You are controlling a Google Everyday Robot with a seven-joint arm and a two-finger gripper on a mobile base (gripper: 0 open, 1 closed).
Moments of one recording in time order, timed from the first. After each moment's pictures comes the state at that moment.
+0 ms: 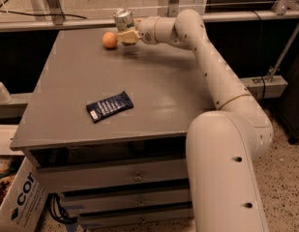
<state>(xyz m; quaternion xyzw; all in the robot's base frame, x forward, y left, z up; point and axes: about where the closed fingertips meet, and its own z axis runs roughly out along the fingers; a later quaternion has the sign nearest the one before) 0.889 0.069 0.871 -0.43 0.64 0.28 0.57</state>
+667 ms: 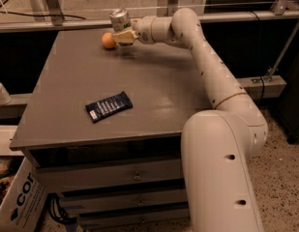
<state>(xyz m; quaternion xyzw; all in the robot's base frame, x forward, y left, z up) 0.890 0.080 0.860 -0.43 0.64 0.29 0.56</state>
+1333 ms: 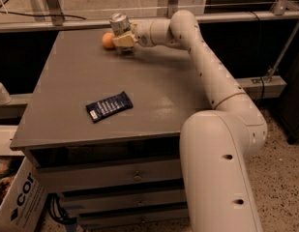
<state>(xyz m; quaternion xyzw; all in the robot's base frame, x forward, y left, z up) 0.891 0.077 0.845 -0.44 0.65 0.28 0.55</state>
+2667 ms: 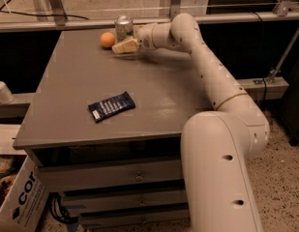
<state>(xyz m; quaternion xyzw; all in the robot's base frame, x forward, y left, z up) 0.895 0.061 0.834 -0.44 0.67 0.27 0.54</state>
